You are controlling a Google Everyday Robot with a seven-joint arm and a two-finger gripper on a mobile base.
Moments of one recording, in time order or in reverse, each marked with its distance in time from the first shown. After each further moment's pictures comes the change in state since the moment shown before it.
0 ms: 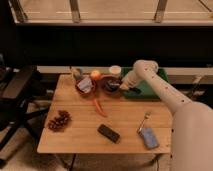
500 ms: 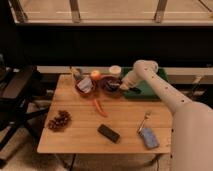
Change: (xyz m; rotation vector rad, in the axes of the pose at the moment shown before) arm 0.000 0.000 0.000 0.000 0.000 0.000
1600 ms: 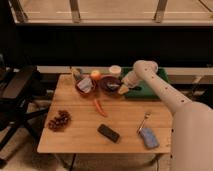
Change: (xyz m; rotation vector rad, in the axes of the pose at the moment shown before) arm 0.000 0.001 0.000 -0.003 0.000 0.000
